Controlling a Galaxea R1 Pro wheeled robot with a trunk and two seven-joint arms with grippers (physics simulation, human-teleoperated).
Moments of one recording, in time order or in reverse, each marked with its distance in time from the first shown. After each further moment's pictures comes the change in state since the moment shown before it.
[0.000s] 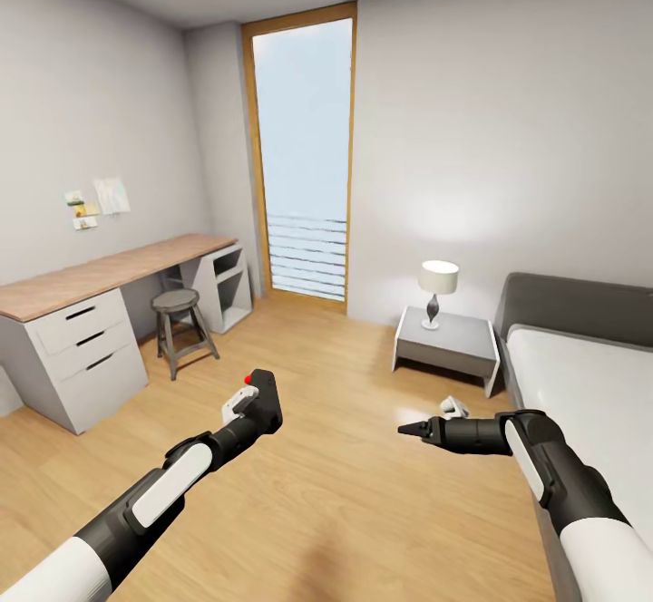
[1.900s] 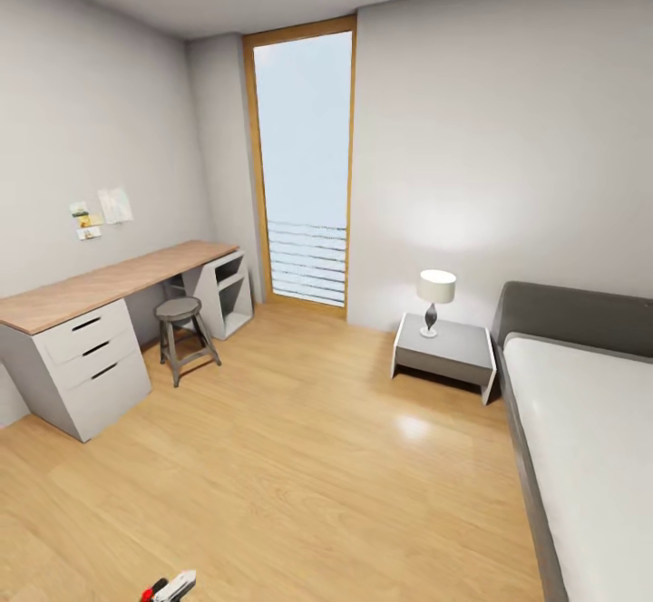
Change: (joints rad) left arm 0.057 -0.191 -0.001 1.044 -0.106 -0.087 0.003; right arm 0.119 0.000 0.009 0.984 0.184 -0.846 -0.594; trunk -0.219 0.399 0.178
